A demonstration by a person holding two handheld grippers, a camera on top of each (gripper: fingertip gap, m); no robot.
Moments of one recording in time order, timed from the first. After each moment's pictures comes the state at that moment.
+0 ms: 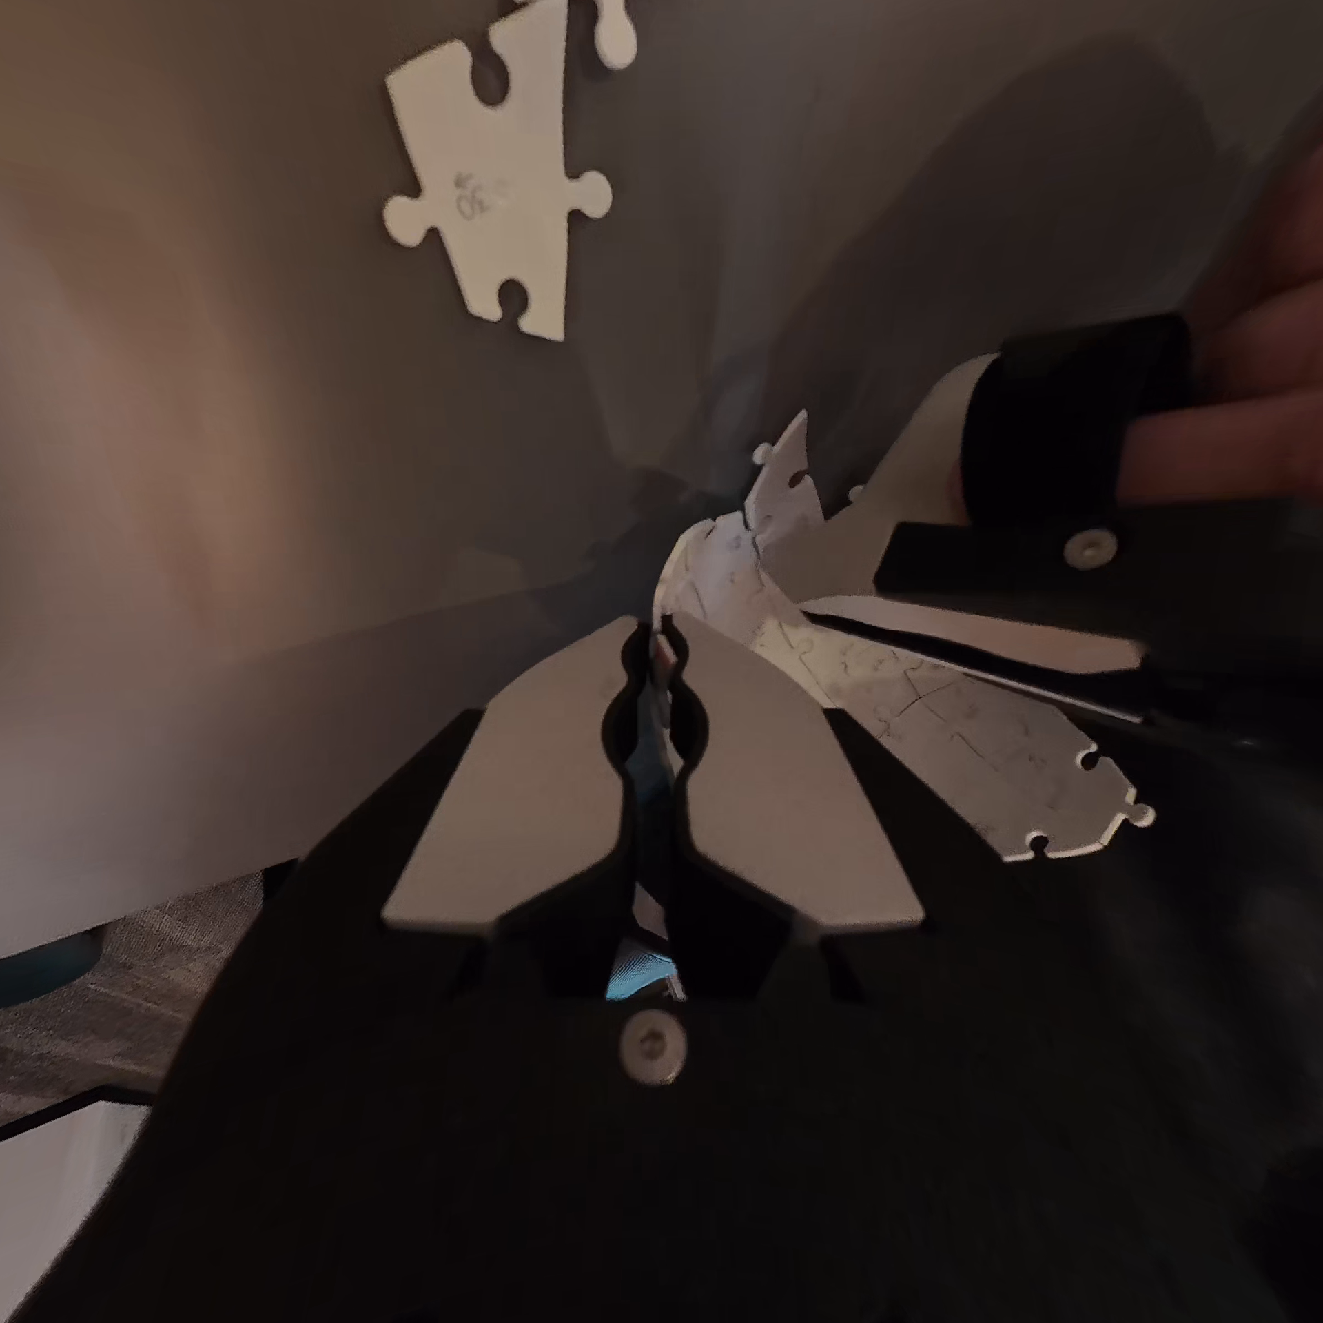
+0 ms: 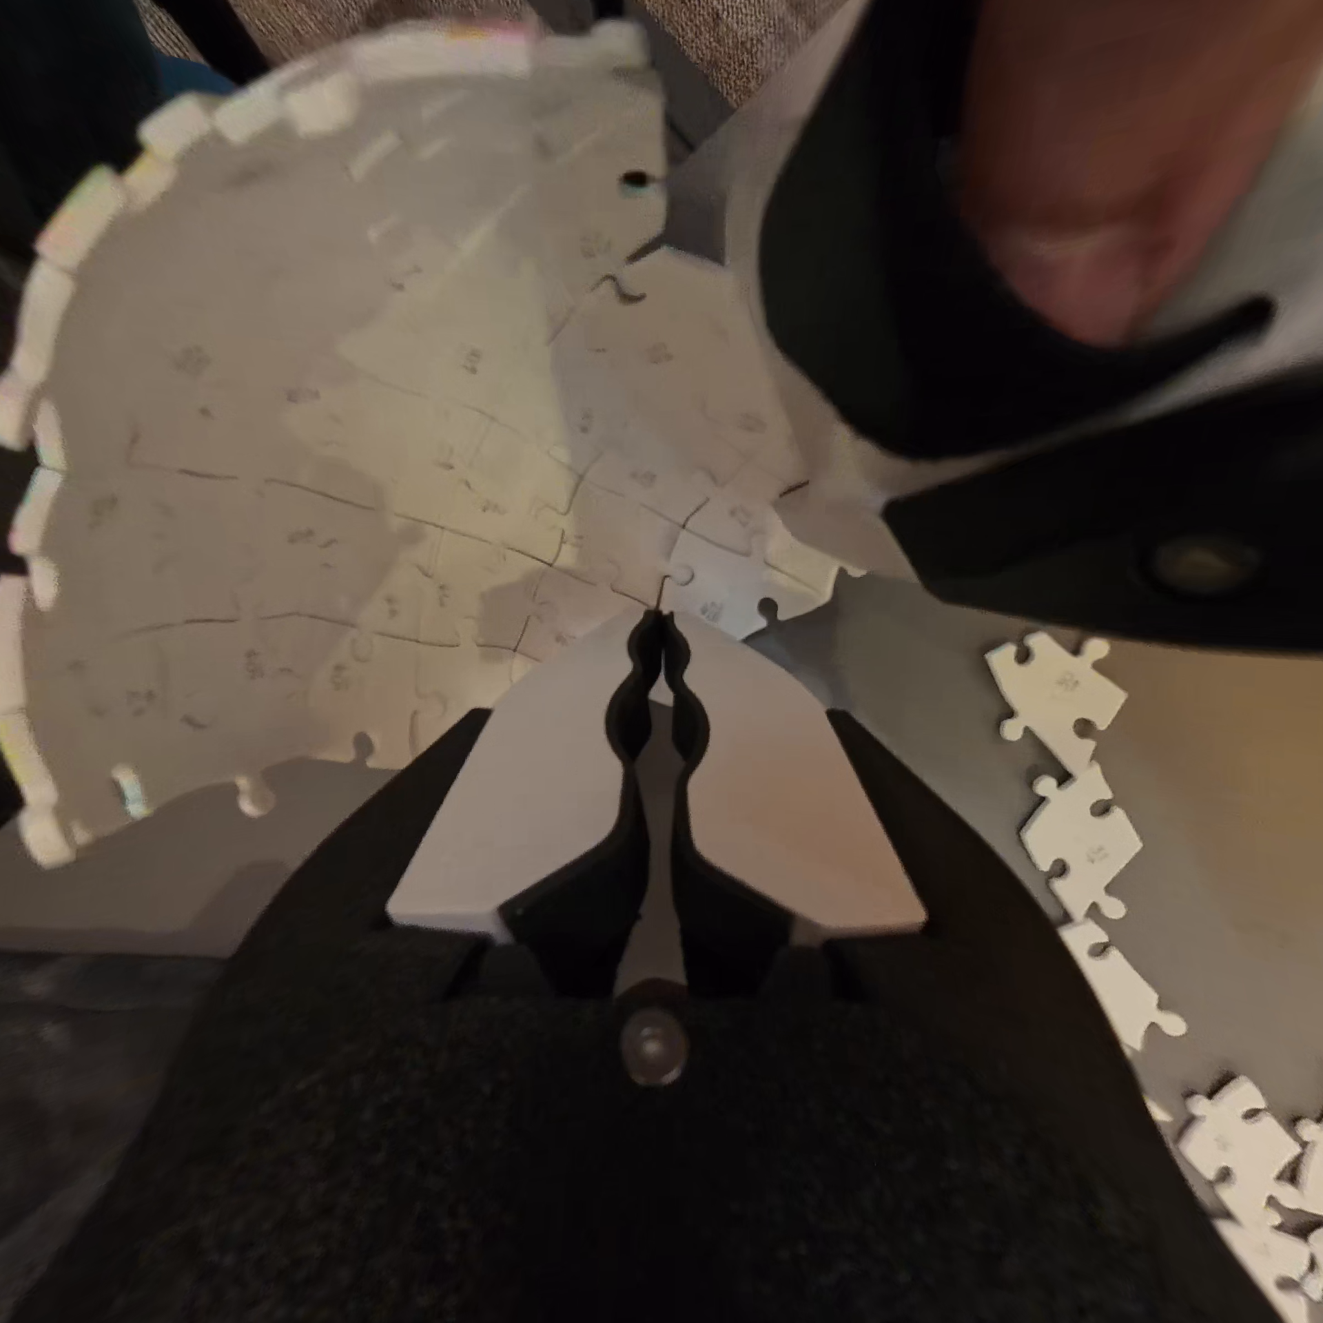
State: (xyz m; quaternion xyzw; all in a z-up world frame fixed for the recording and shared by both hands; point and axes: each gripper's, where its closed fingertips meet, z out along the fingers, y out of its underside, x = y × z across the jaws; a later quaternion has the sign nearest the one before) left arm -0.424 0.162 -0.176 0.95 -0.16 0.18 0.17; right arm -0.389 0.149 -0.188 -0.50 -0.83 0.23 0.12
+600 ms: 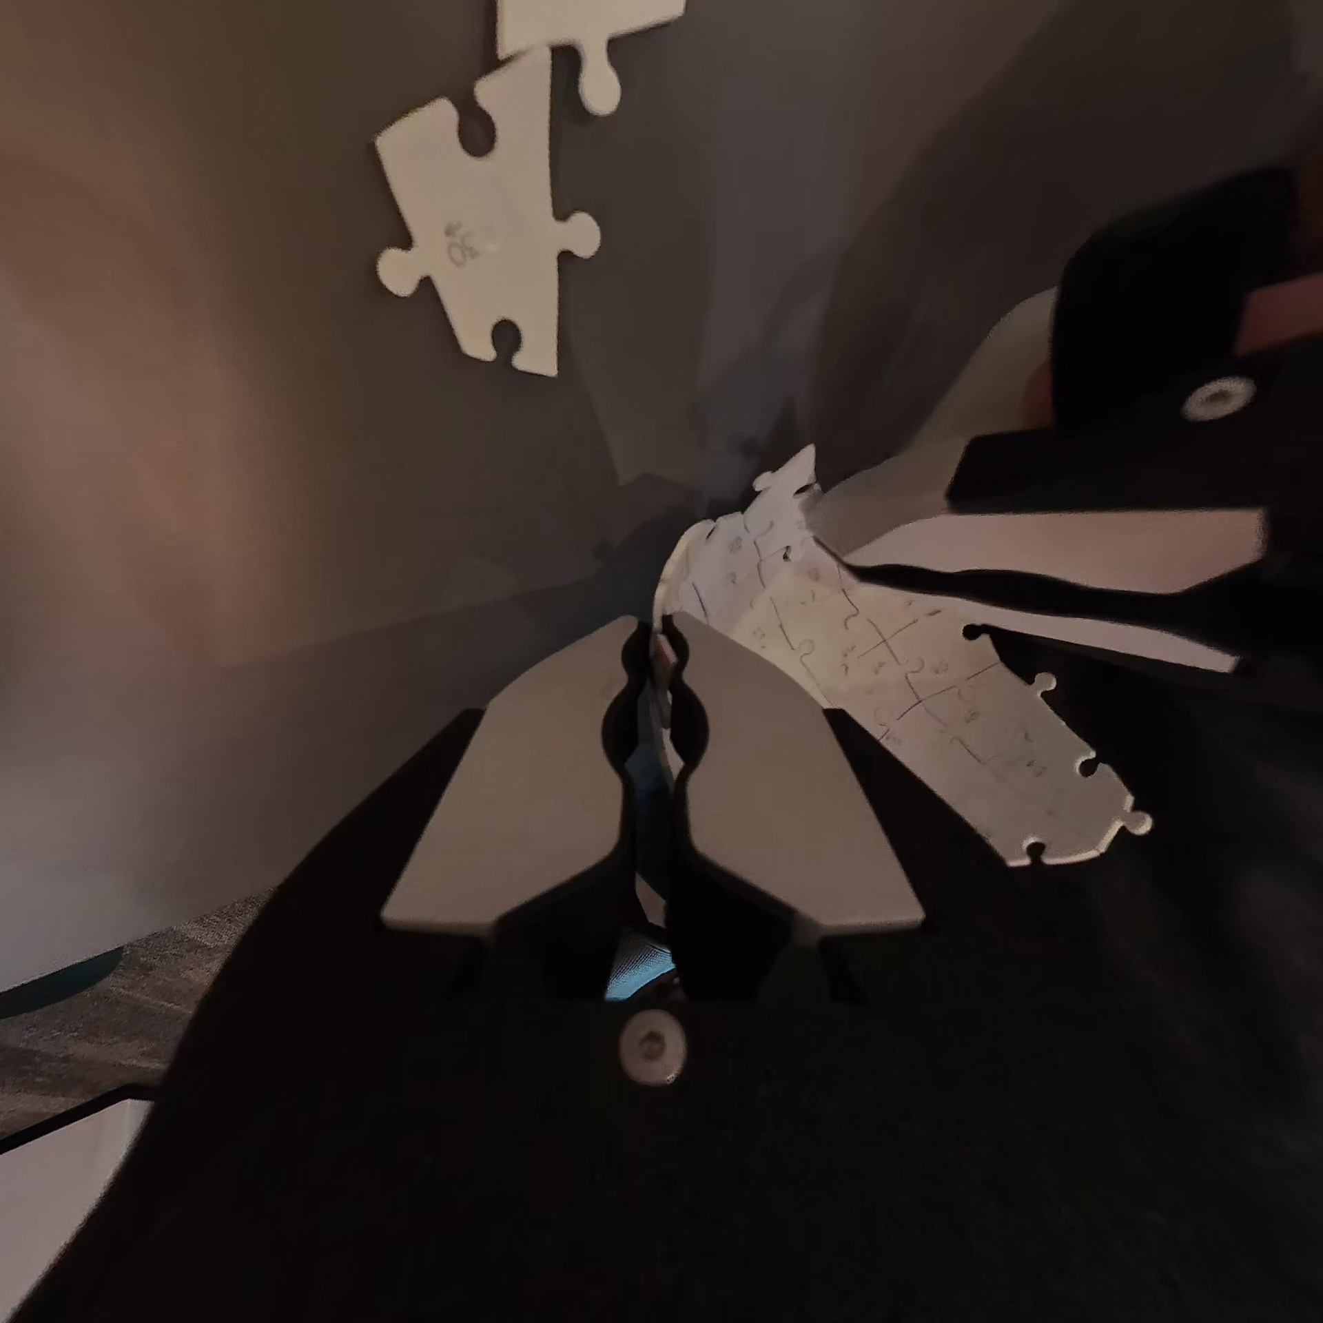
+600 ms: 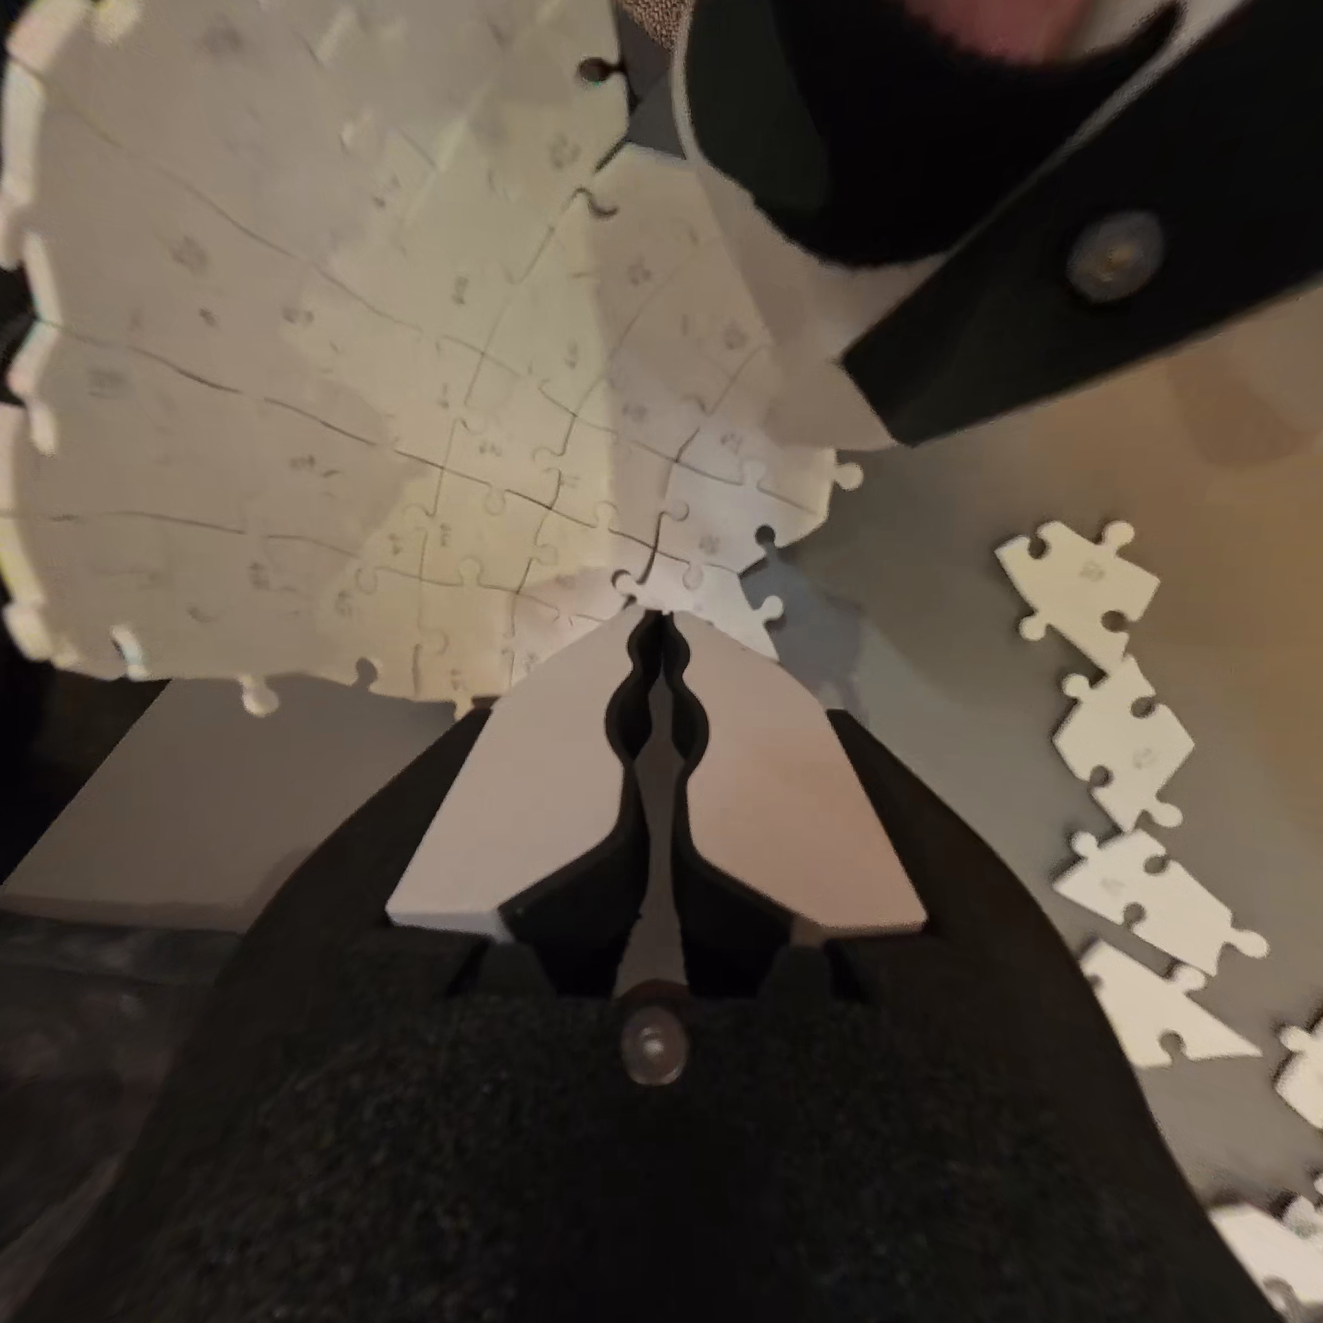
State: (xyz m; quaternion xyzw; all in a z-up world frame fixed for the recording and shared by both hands) left arm -0.422 0.166 -0.178 0.95 -0.18 0.19 0.18; right arm -0.372 0.158 -0.187 -0.54 -0.80 0.26 0.09
